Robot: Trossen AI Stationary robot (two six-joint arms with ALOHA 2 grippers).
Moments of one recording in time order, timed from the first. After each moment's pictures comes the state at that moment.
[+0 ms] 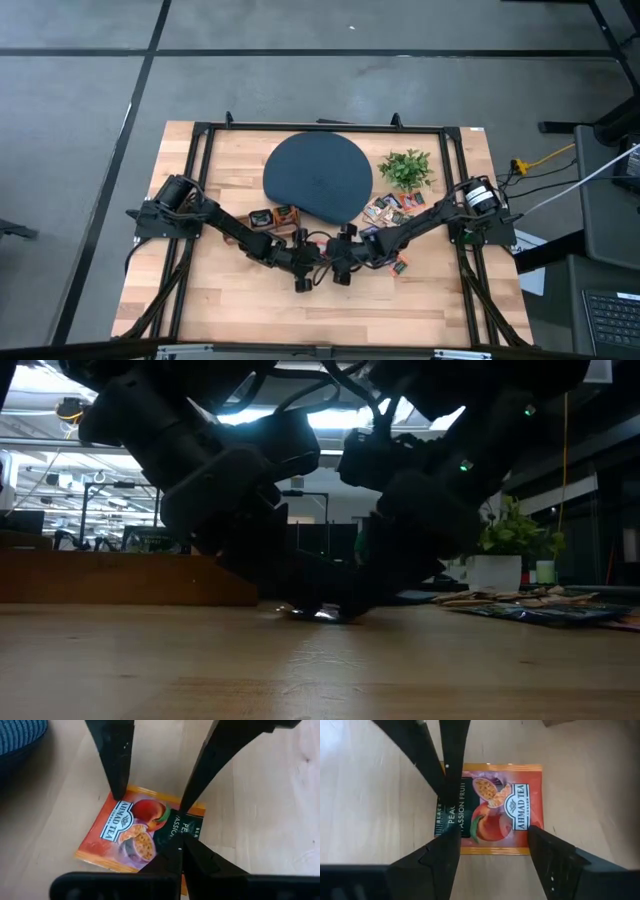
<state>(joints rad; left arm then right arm) -0.38 1.94 0.97 0.14 -0.34 -0.41 0.34 1.98 1.04 -0.01 0.30 0.40</state>
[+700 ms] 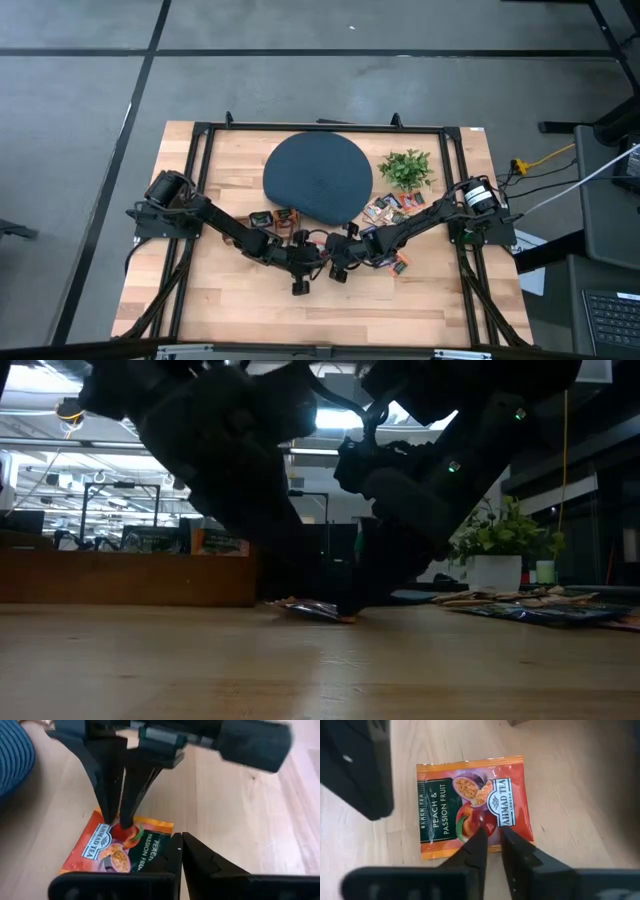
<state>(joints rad) -0.39 1.85 0.97 0.12 -0.27 -0.39 0.34 2.00 1.05 -0.04 0.29 0.52</state>
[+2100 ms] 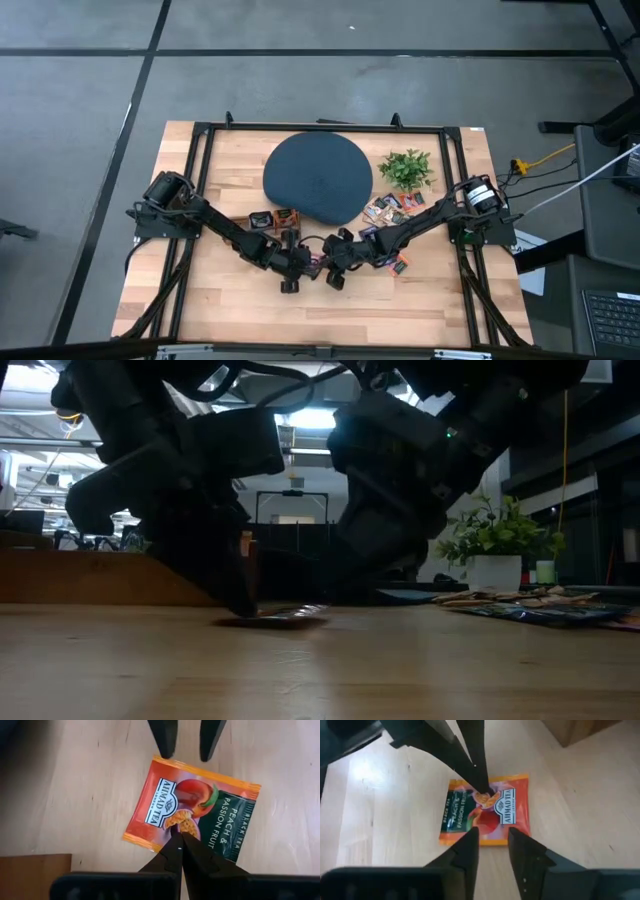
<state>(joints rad) -0.41 1.86 0.97 -0.14 -0.31 -0.41 0.34 1.96 1.04 0.14 0.17 0.61</state>
